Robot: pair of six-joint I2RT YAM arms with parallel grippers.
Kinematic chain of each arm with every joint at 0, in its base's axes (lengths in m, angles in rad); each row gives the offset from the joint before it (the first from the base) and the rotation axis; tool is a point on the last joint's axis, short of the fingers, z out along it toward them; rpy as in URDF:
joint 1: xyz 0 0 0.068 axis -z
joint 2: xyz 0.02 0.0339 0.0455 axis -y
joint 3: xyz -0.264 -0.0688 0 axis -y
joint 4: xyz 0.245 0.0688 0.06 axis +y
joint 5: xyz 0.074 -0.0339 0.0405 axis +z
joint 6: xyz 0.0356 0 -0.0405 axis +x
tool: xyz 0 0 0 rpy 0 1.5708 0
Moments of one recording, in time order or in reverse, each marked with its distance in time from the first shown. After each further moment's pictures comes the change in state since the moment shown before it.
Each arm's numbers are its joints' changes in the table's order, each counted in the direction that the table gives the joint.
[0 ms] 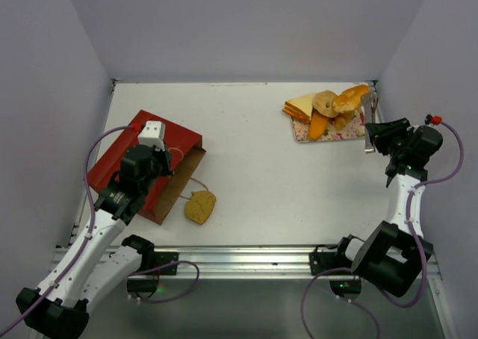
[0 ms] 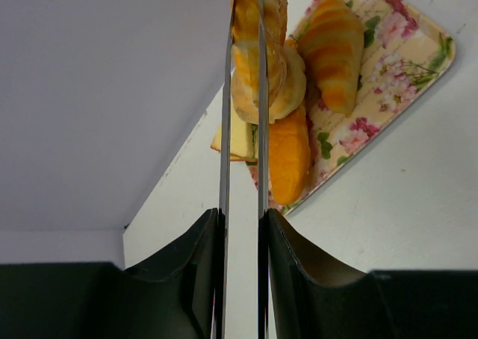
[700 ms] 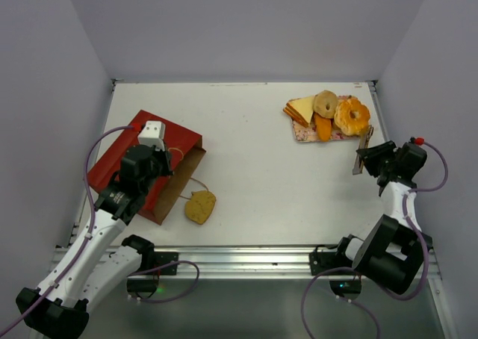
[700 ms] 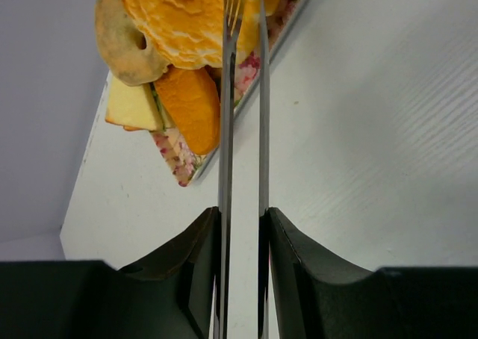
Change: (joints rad) left arm 0.000 0.000 0.000 0.000 0.000 0.000; right arm 0.013 -0.027 -0.192 0.027 -0.092 -0.095
